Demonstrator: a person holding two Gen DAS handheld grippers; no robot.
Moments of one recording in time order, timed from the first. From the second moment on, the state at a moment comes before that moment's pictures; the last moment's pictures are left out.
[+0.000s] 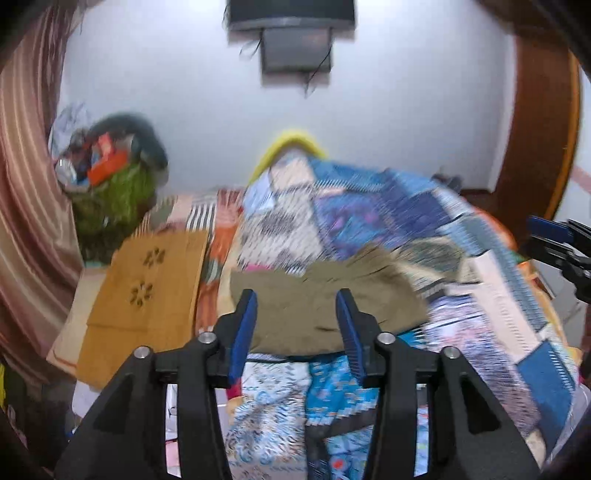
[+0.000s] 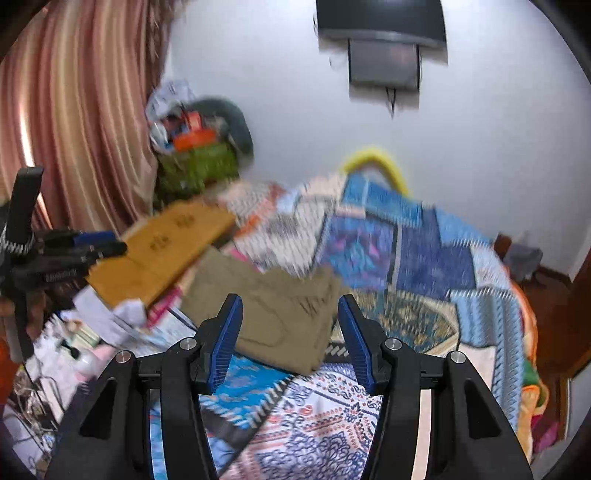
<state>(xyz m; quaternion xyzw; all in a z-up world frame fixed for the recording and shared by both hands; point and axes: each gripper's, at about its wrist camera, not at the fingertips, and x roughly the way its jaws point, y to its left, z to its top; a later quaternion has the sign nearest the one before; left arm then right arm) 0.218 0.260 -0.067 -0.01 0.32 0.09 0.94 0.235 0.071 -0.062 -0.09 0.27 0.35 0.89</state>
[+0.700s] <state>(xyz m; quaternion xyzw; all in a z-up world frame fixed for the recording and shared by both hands) 0.014 0.141 0.020 -0.01 0.11 0.07 0.99 0.057 0.010 0.012 -0.04 0.09 0.40 0.91</state>
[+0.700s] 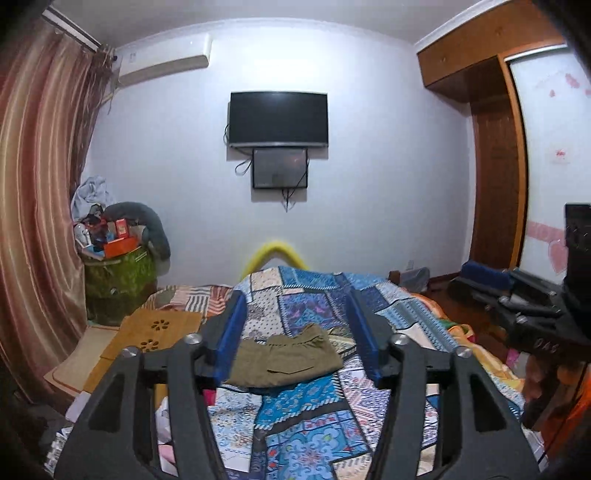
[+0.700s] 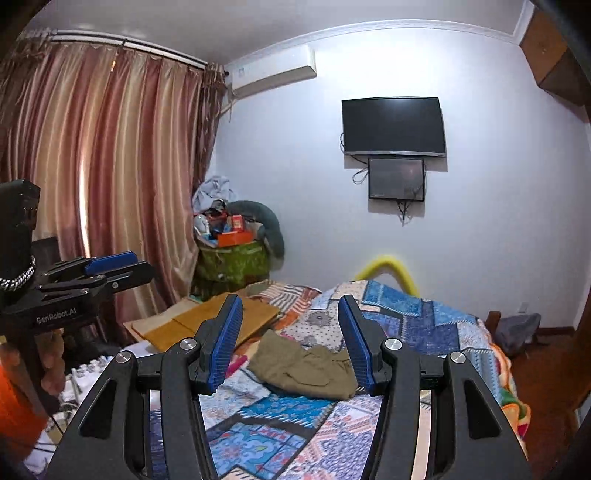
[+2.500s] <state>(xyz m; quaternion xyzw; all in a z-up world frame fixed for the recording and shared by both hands) -0.008 0.128 -0.005 -0.01 0.10 0.10 0.99 0.018 -0.010 0.001 -0.01 0.07 0.34 0.94</state>
